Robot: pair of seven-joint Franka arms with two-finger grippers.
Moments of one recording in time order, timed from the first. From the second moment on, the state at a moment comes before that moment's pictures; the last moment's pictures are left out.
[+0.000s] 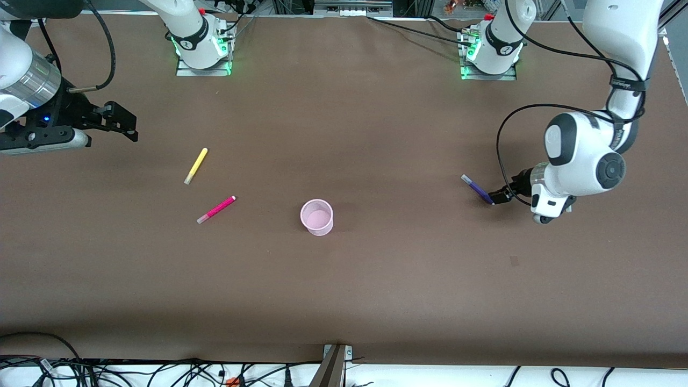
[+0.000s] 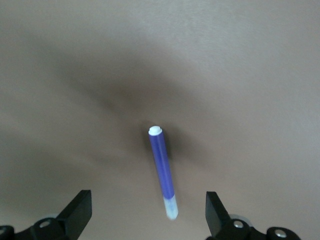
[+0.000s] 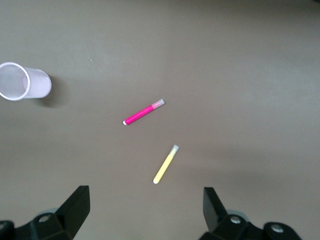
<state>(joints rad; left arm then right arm) -0.06 0.37 0.01 -2.08 -0.27 2.24 -0.54 0.27 0.02 -0.15 -1.63 0.01 1.66 -0.03</state>
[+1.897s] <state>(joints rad) -0.13 0.25 -0.04 -1.94 -0.27 2.24 -1.00 0.15 0.39 -0.16 -1.64 0.23 1.80 0.06</state>
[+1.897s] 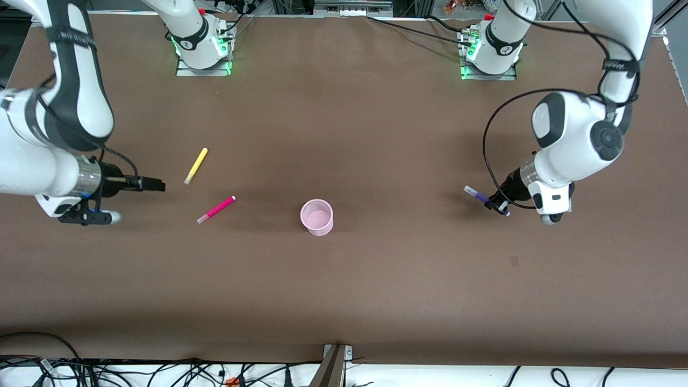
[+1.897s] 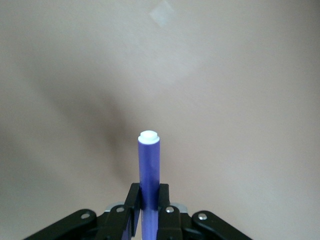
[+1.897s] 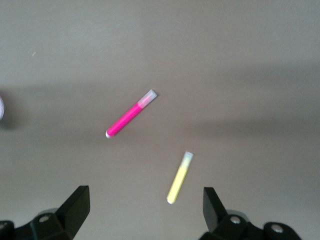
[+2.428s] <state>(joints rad) -0.44 0.35 -0.08 -1.66 -0.03 2.19 -1.65 0.30 0.61 -0.14 -1.65 0.25 2.08 0.55</state>
